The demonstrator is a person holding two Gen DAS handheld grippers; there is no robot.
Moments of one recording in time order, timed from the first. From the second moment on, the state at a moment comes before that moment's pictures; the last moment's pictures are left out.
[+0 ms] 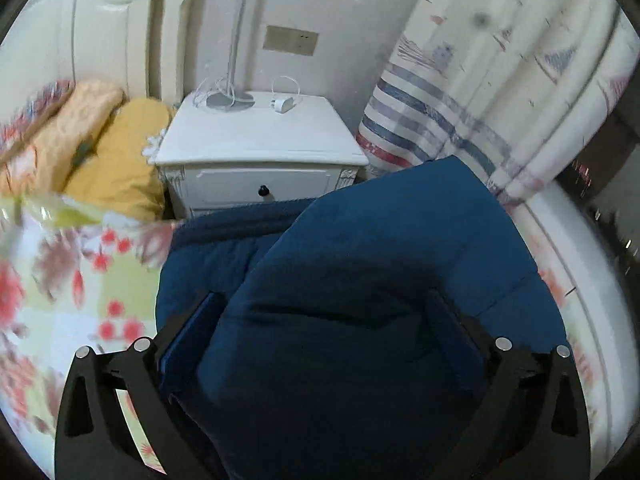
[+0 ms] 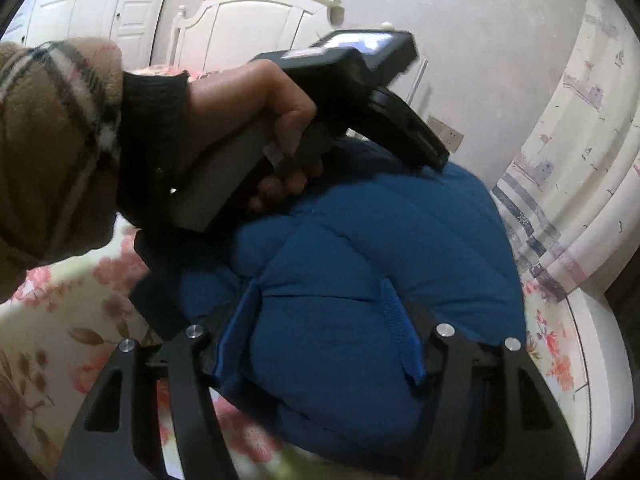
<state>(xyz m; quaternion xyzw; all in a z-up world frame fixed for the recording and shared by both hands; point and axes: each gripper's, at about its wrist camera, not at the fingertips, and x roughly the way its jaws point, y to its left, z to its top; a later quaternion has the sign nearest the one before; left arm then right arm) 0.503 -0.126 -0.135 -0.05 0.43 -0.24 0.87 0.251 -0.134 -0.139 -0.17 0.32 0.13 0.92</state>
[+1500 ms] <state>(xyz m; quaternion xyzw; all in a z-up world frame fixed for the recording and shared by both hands) 0.093 -0.062 0.027 0.04 0.19 -0.01 0.98 0.044 -0.211 0.042 -0.02 0.24 -0.01 0.97</state>
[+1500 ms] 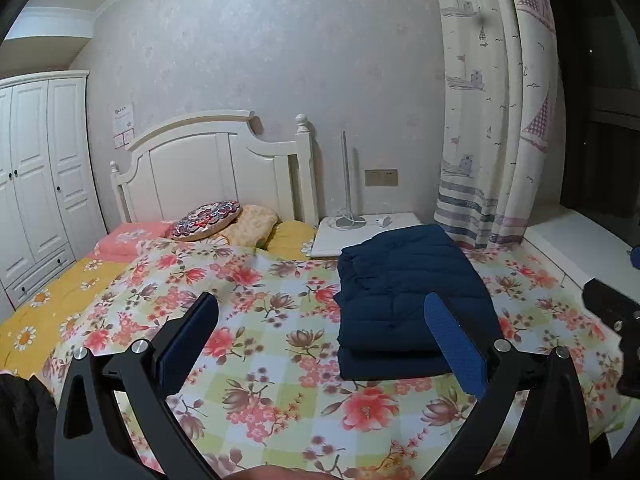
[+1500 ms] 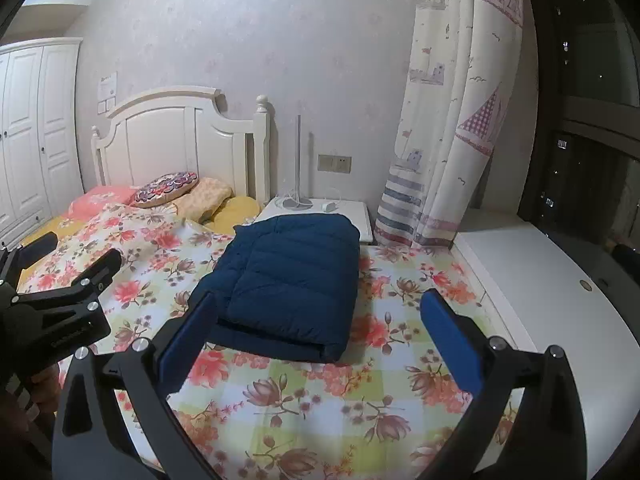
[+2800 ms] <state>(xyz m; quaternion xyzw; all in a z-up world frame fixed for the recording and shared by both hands) 0.083 -0.071 0.029 0.04 0.19 -0.03 0.98 0.042 -0.201 0.041 -0.03 0.25 0.00 0.97</state>
